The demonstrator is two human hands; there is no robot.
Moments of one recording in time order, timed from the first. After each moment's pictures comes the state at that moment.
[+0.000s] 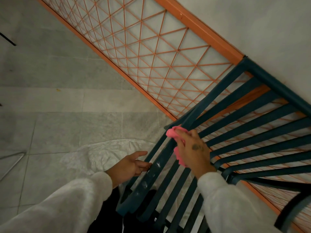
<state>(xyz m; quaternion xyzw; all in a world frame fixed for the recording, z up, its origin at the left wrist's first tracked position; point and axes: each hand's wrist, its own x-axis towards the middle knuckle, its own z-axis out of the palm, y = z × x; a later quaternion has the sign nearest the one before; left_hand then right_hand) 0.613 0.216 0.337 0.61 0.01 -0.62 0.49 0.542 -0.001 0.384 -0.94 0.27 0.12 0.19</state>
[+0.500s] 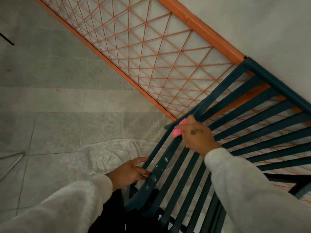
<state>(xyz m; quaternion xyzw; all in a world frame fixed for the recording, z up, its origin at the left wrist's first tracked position) 0.603 0.255 0.339 0.58 -0.02 -0.66 0.48 0.574 -0.006 0.394 -0.96 0.17 0.21 0.09</state>
